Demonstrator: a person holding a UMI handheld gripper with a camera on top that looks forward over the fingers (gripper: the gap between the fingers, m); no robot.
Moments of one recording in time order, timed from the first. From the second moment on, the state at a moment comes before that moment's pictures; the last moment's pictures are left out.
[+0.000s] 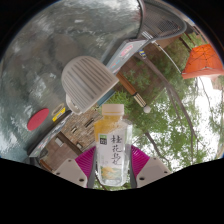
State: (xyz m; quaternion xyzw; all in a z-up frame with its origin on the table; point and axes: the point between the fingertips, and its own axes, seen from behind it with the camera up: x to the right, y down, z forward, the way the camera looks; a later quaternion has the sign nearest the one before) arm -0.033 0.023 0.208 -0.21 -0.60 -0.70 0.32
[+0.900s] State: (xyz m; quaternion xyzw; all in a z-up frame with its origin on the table) arm 0.051 0.118 0.071 -0.75 -0.03 0.02 0.66
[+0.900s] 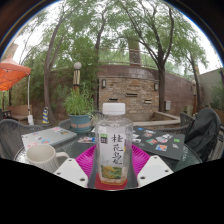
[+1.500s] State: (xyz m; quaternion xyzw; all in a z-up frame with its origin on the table) arm 0.071 0.061 0.065 -0.79 -0.02 -0.03 0.61
